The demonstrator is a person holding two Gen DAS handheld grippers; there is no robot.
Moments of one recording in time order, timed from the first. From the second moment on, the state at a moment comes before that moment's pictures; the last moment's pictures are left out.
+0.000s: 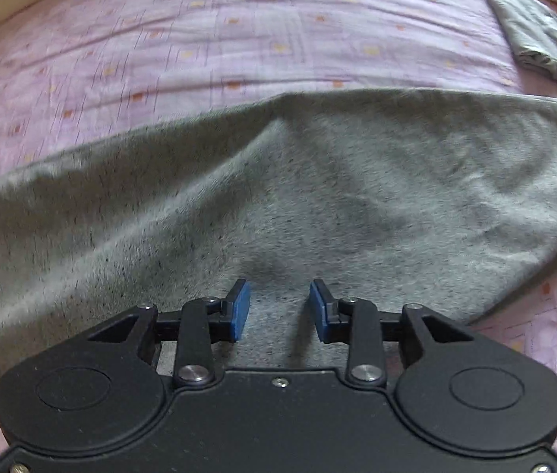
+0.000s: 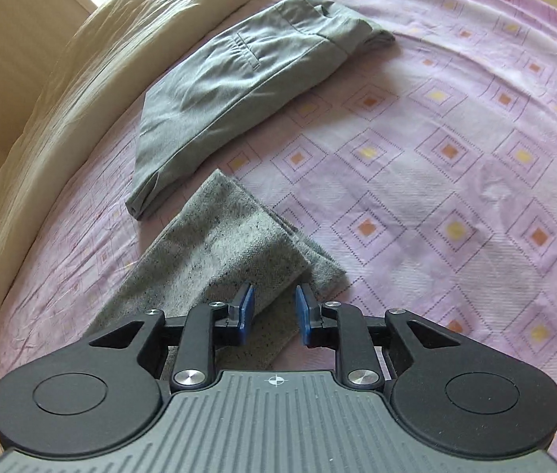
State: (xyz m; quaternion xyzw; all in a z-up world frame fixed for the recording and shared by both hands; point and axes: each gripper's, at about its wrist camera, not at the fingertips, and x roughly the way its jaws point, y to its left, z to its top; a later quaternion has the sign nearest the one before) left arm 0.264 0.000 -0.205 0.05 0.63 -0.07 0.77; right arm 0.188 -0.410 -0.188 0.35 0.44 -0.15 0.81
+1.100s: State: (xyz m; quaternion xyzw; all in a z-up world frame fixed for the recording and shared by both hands) left arm 0.187 0.028 -0.195 0.04 0.67 -0.05 0.74; right arm 0.202 -0.403 -0.178 0.27 0.51 -0.15 0.81
